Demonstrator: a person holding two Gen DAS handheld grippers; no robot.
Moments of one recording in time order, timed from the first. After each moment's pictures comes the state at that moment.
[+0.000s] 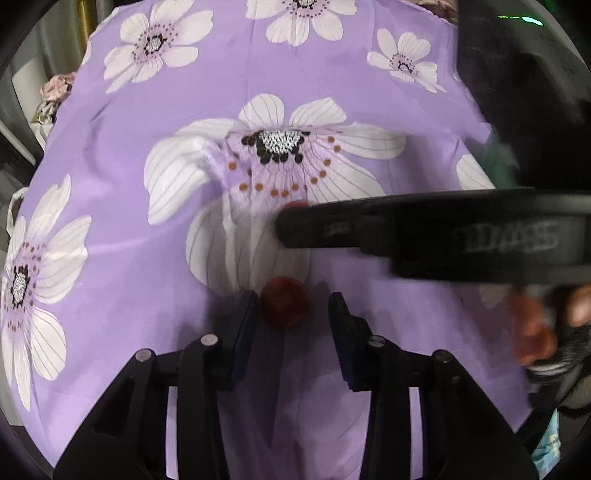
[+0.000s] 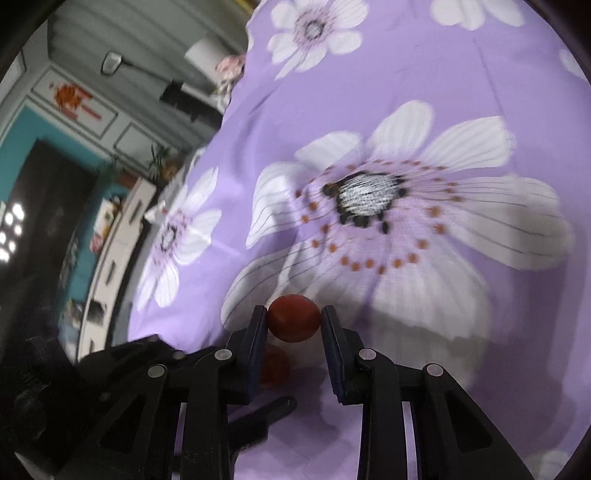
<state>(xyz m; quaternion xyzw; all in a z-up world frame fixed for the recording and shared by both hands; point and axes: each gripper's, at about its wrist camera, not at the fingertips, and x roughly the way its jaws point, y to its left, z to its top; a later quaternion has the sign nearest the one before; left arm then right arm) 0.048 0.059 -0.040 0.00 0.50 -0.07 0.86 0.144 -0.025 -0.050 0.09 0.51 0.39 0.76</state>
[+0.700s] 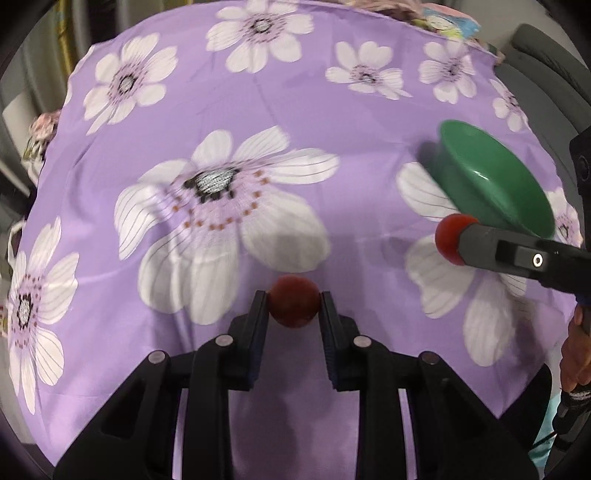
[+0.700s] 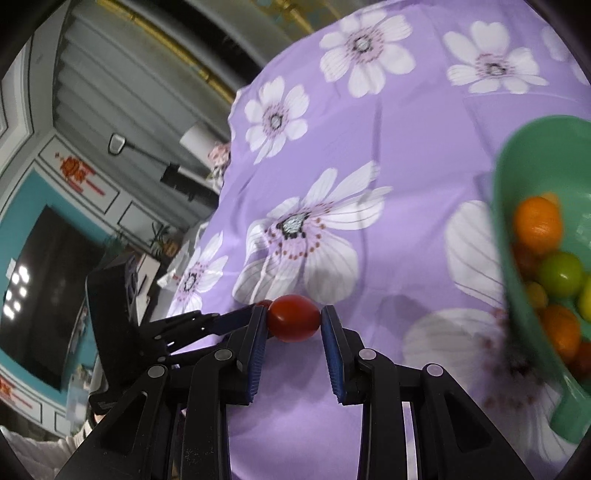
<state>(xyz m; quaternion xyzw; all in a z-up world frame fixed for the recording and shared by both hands) 0.032 0.006 -0.011 0.02 0.47 -0.11 0.88 0.064 -0.148 -0.010 0.19 0.41 0.32 0.83</state>
